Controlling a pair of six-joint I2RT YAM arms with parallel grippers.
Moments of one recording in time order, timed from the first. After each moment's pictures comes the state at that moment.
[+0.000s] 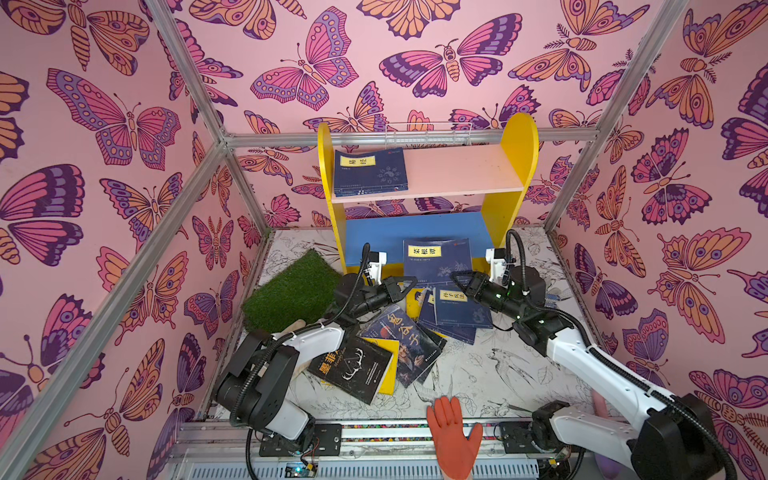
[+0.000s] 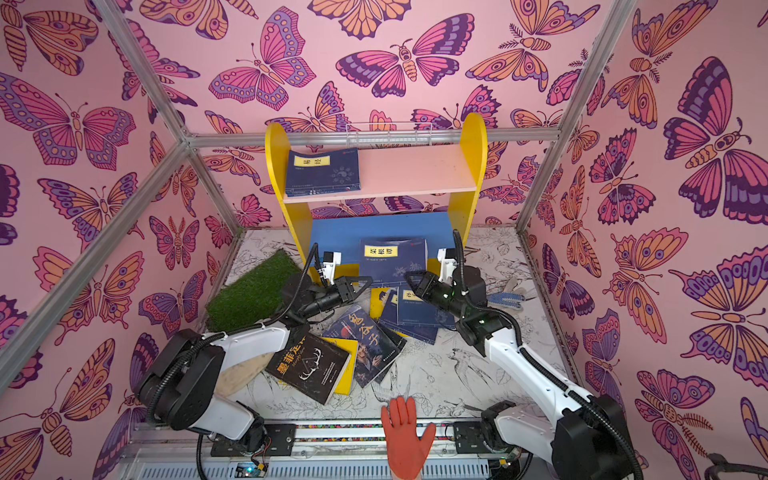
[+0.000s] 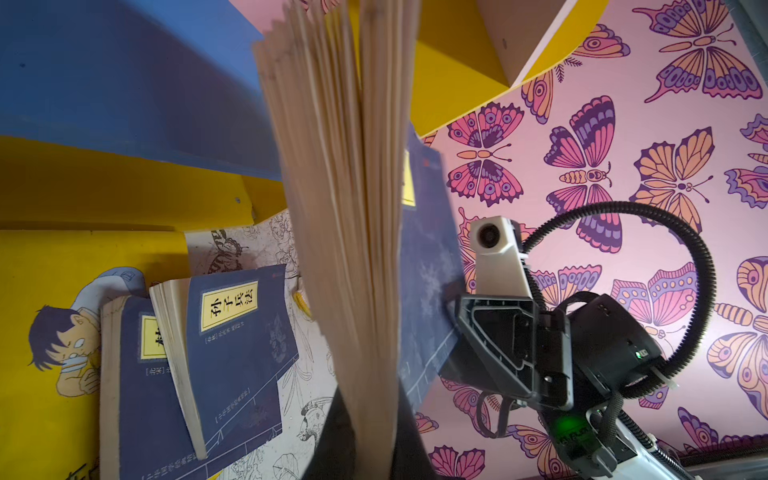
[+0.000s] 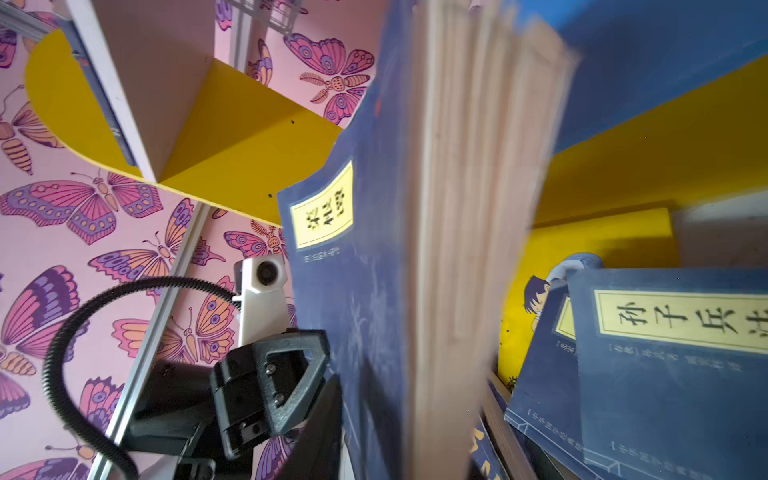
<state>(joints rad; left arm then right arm) -0.51 1.52 0.69 0.80 0.59 -1.06 0.41 1.13 0.74 0.12 -0.36 0.96</state>
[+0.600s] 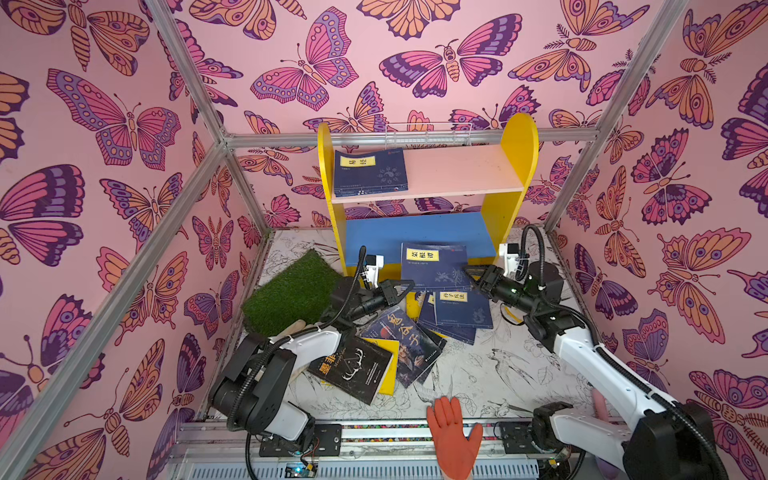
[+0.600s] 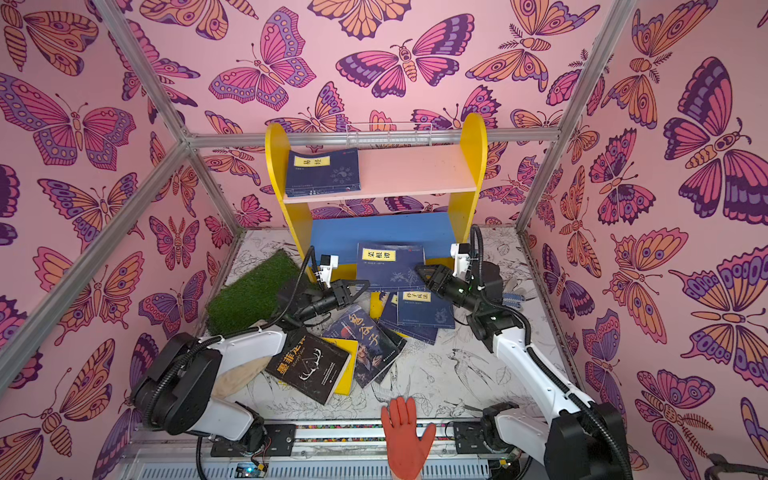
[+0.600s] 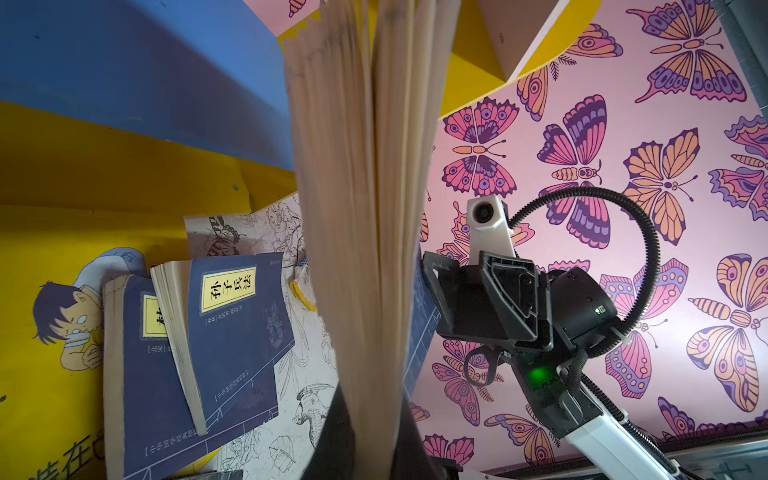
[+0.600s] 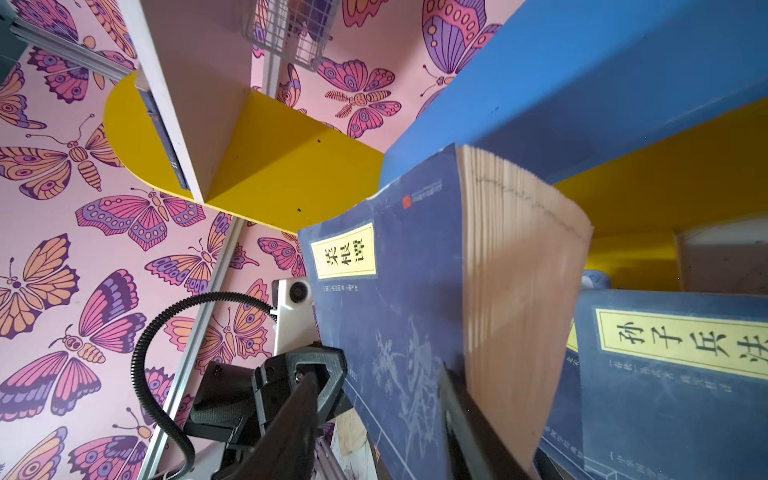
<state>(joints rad) -0.49 1.50 0.66 0.82 0.63 -1.08 0.26 1.13 0.73 0.18 -0.58 0.99</state>
